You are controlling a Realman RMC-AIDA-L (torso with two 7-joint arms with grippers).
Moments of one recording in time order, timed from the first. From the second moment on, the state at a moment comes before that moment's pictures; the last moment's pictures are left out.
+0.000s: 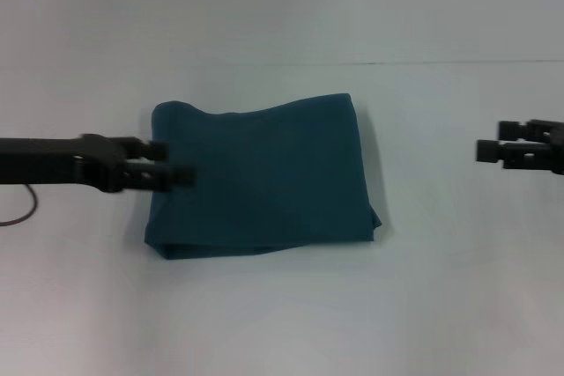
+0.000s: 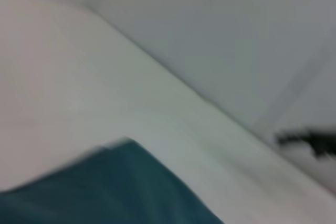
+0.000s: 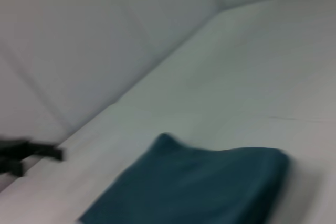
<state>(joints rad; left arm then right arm) -0.62 -1.99 0.59 0.79 2.15 1.70 -1.84 0.56 1.93 -0.56 -0.71 -2.06 -1.62 1.76</state>
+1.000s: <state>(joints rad) -0.69 -2.00 0.71 0.78 2.20 1.65 -1.78 0.66 2.06 -0.75 -0.72 -2.08 -1.41 1.71</state>
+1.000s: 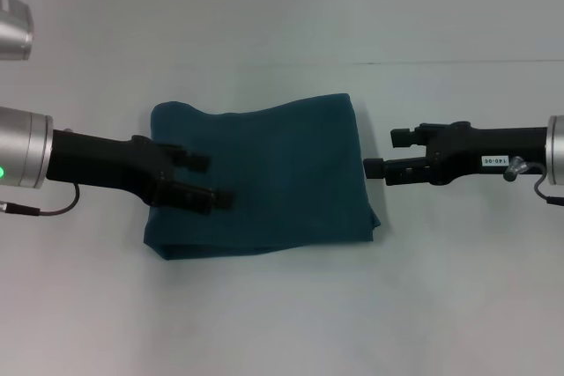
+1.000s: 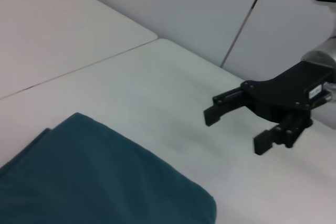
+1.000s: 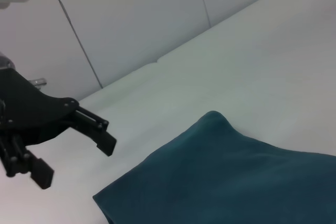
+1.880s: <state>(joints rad) -0.69 -2.01 0.71 0.82 2.19 1.71 -1.78 0.67 2.07 -0.75 -0.72 -2.07 -1.36 1.73</state>
